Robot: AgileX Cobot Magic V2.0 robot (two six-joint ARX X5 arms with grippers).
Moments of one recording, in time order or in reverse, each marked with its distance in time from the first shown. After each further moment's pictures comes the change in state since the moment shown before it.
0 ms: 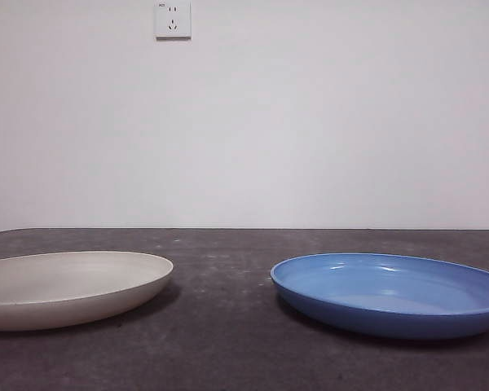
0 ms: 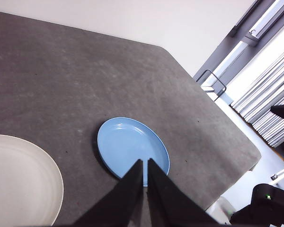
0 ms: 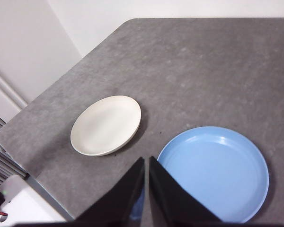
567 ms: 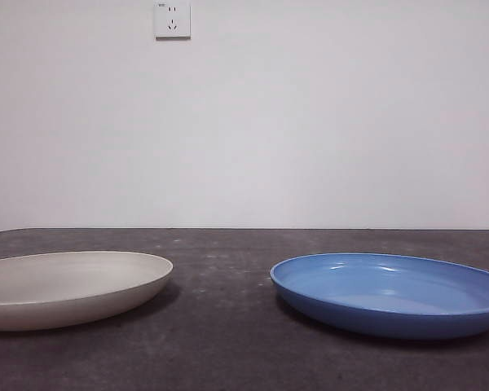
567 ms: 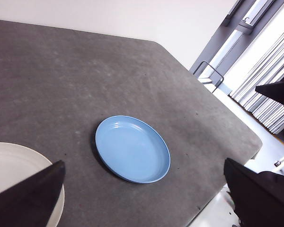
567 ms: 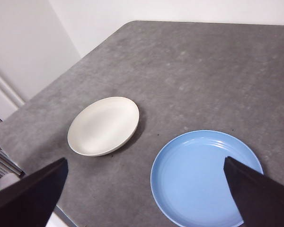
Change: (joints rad) left arm -0.031 0.000 0.000 0.001 0.000 0.061; right arm 0.000 0.000 0.004 0.000 0.003 -0.019
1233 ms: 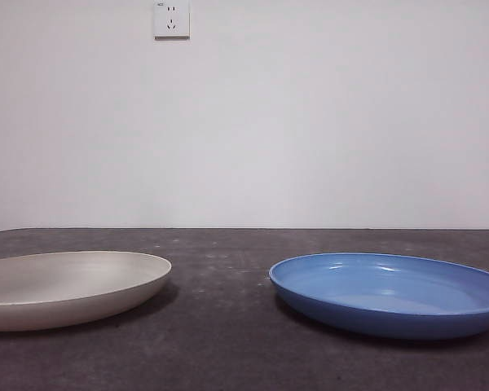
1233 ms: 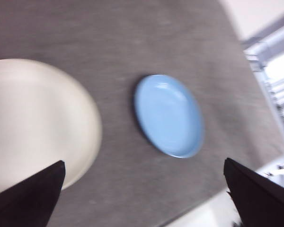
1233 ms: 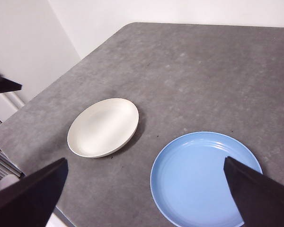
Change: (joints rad) left arm 0.061 0.328 0.152 -0.228 -0.106 -0.058; right arm 0.000 0.000 0.000 0.004 0.000 0.002
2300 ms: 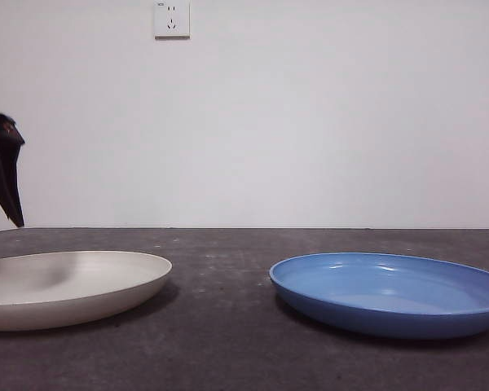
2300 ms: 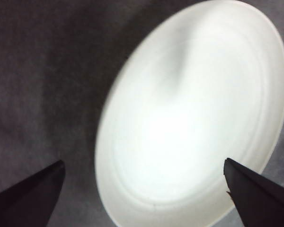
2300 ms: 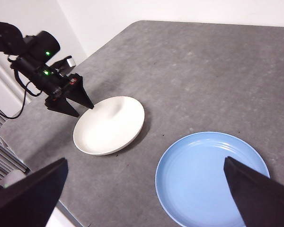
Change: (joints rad) left arm 0.208 0.819 0.028 0.081 -0.111 0.164; right arm 0.032 0.000 0.000 0.003 0.000 0.000
